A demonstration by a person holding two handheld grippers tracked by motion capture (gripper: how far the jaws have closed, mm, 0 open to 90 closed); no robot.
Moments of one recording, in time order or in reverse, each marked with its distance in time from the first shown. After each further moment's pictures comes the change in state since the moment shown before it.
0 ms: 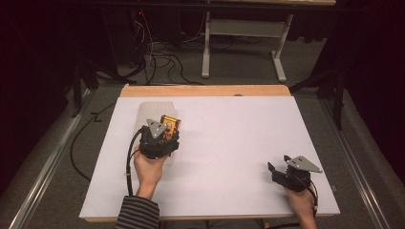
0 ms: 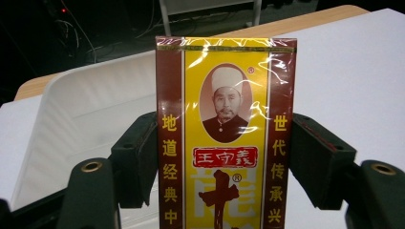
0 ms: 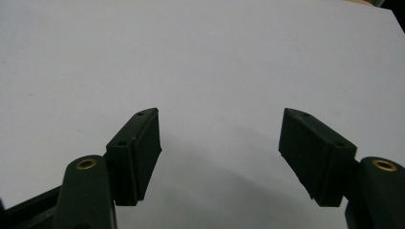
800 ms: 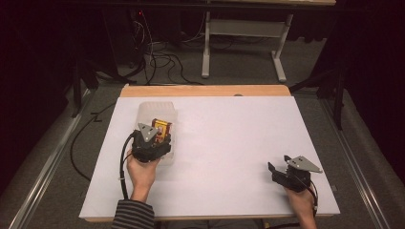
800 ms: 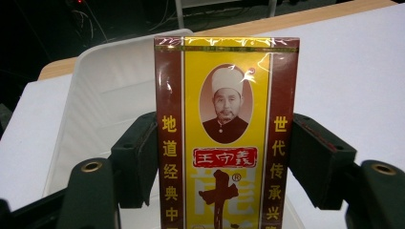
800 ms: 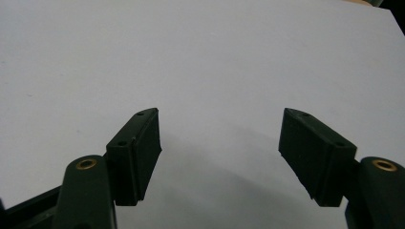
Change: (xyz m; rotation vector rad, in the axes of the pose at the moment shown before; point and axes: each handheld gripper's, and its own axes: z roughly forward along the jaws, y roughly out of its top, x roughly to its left) left arm 0.016 -0.017 -0.002 0.016 0.042 -0.023; right arm 0.000 0.000 0.000 -0.001 0.000 0.003
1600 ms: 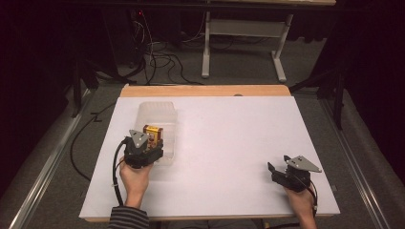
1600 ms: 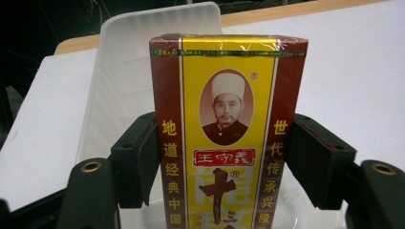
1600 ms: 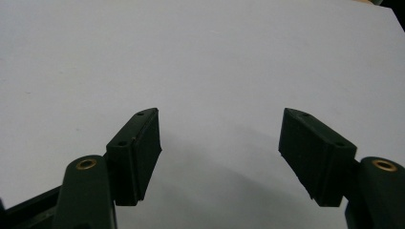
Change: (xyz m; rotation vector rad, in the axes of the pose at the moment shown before) left arm 0.017 -0.023 -0.007 0.017 0.024 -0.044; right arm 0.001 0.001 0.001 0.011 -0.004 -0.004
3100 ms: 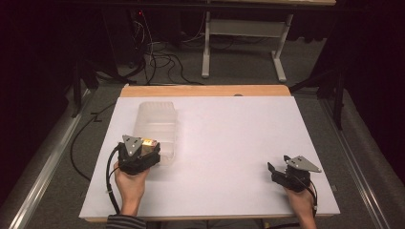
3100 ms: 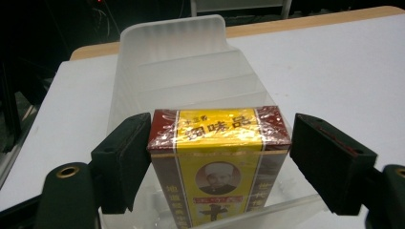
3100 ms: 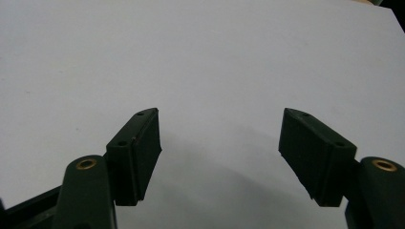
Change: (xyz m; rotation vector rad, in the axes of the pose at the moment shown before) left arm 0.001 -0.004 -0.024 -0.059 0.010 -0.009; right arm 0.000 0.000 0.000 0.001 -0.001 -0.005
